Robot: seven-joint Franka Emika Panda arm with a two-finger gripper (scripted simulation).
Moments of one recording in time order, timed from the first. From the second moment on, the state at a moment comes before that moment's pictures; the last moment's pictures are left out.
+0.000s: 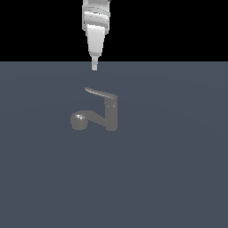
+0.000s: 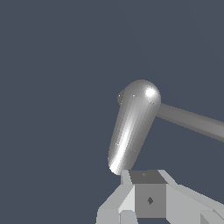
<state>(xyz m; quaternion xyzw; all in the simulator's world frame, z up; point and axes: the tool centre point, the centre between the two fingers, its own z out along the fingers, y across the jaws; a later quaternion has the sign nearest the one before) 0.056 0.072 0.264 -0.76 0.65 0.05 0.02</state>
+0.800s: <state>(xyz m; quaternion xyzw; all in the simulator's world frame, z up) 0.104 0.081 0.185 -0.64 0.77 0.01 0.00</state>
